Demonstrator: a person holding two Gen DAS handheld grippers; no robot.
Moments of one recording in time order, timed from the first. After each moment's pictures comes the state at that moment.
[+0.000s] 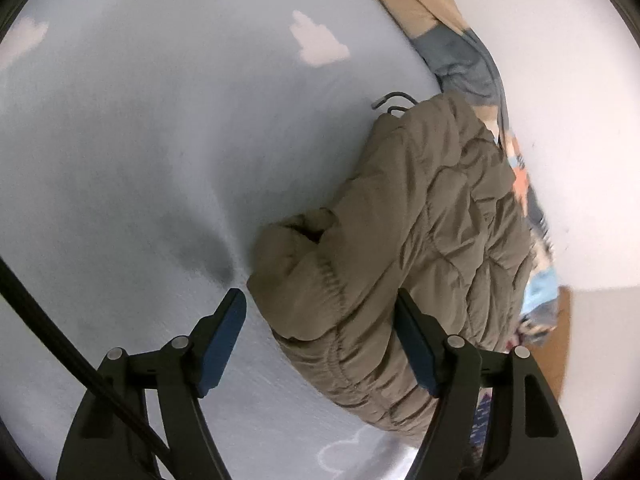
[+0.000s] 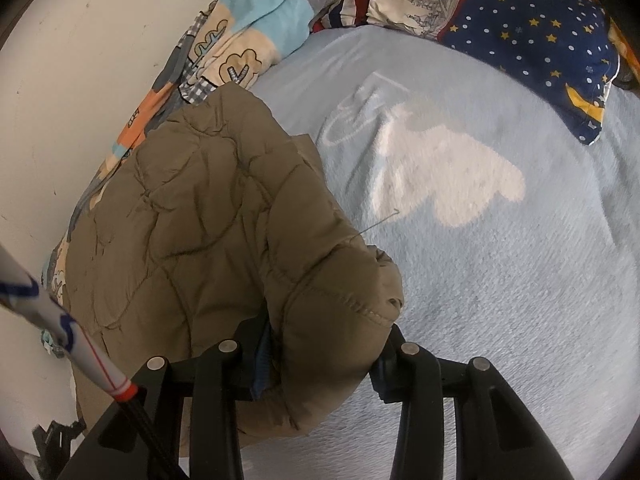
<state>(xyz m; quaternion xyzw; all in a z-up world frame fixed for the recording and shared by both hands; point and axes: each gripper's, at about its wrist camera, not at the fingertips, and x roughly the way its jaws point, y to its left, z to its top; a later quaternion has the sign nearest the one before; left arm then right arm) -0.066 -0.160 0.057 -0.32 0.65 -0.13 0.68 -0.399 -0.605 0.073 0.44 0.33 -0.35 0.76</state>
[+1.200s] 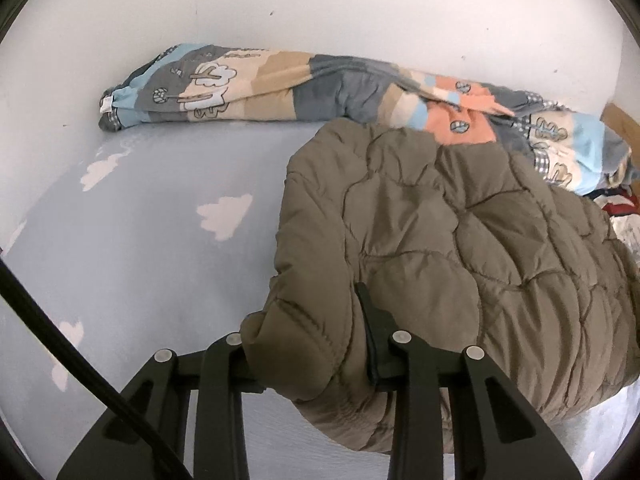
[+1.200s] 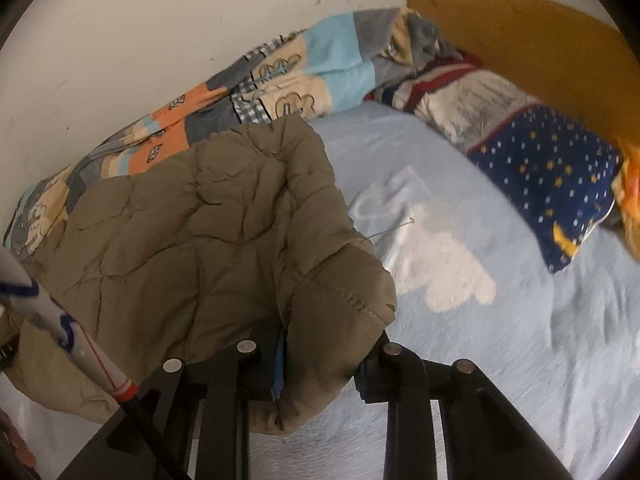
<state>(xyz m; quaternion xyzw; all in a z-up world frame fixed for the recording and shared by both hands) -0.091 -0.258 0.160 0.07 0.45 -0.19 0.87 -0.379 -0.567 0.127 0.24 0.34 -0.38 0.83</state>
